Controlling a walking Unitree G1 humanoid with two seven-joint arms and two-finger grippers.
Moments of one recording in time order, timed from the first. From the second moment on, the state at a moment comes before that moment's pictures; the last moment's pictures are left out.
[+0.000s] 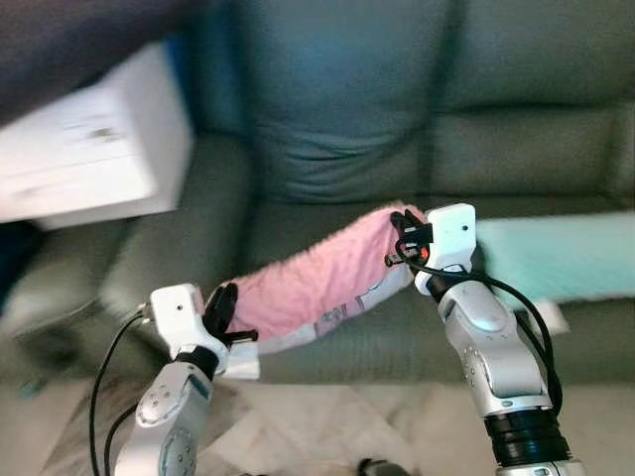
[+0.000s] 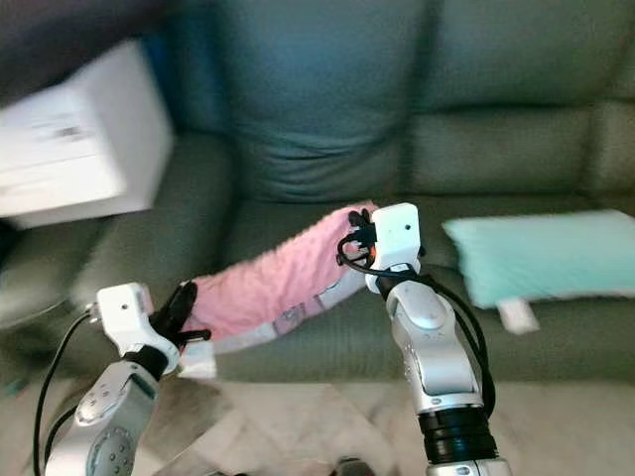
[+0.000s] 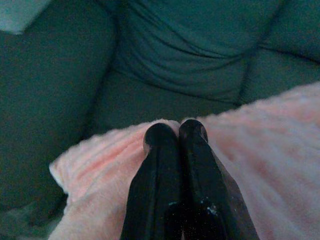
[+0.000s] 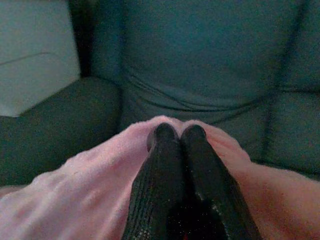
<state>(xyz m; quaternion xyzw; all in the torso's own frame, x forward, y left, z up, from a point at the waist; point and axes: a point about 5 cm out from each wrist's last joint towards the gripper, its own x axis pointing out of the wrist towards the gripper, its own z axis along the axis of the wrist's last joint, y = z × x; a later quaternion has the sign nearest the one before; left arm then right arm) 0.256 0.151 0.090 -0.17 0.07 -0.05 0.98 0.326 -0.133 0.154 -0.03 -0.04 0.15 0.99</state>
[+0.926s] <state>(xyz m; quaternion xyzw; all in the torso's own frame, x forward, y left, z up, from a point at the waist) 0.251 0.156 0.086 -0.20 0.04 -0.03 0.98 0.326 -0.134 0.155 -0.04 -0.04 0.16 0.99</state>
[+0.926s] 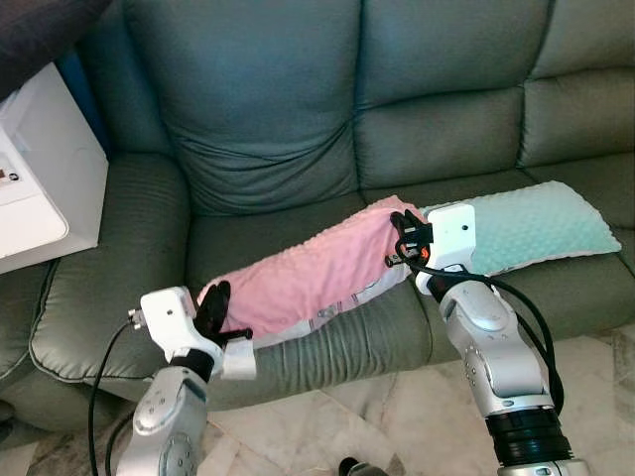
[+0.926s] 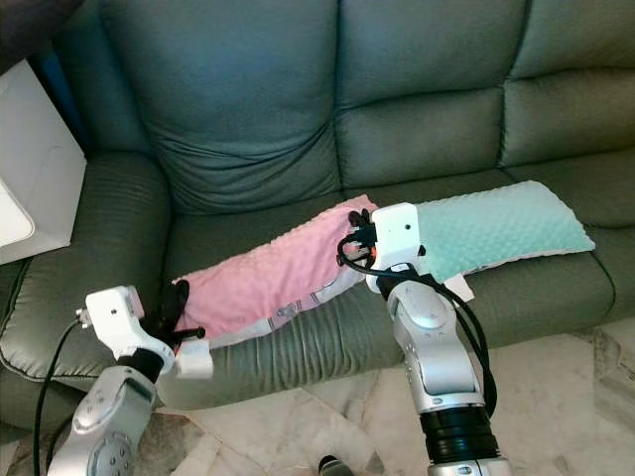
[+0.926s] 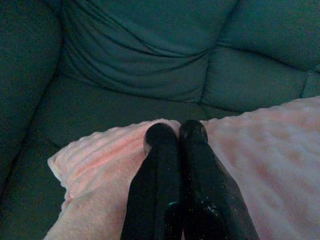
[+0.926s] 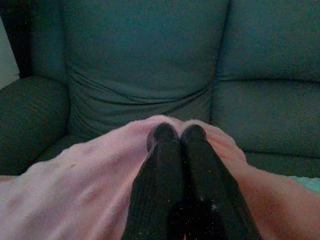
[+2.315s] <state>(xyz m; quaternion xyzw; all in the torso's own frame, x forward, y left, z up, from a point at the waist) 0.247 0.142 0.087 -0.22 0.05 -0.07 0.97 0.321 -0.141 0.154 -0.05 -0.04 0.16 0.99</state>
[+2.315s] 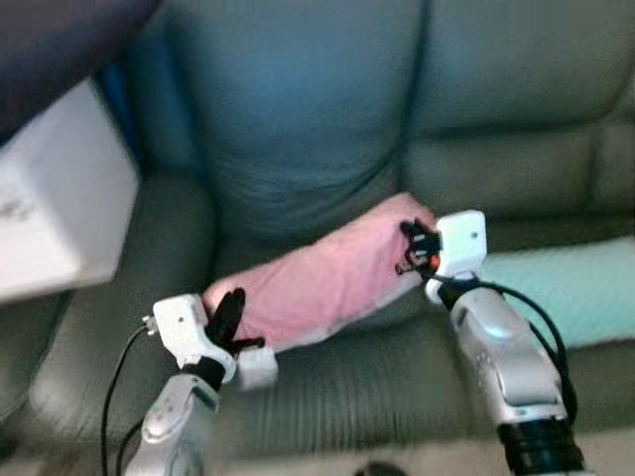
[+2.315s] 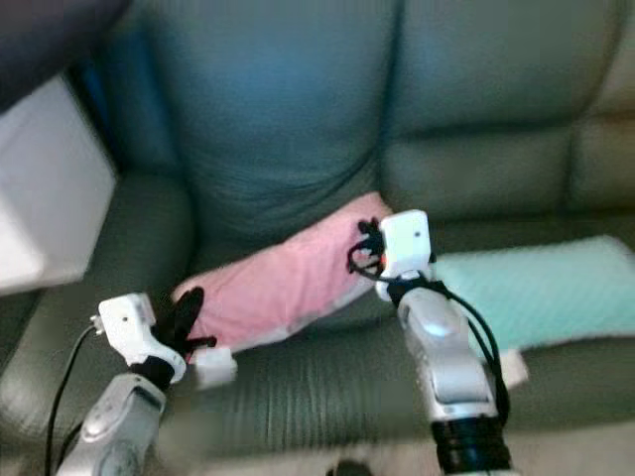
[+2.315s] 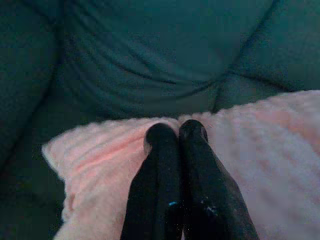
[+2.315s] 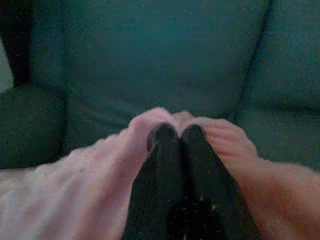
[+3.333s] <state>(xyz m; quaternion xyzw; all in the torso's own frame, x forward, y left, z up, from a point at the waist) 0.291 0.162 0.048 -0.15 0.10 -0.04 0.98 0.312 -0.155 0.105 -0.01 0.07 0.11 0.99</state>
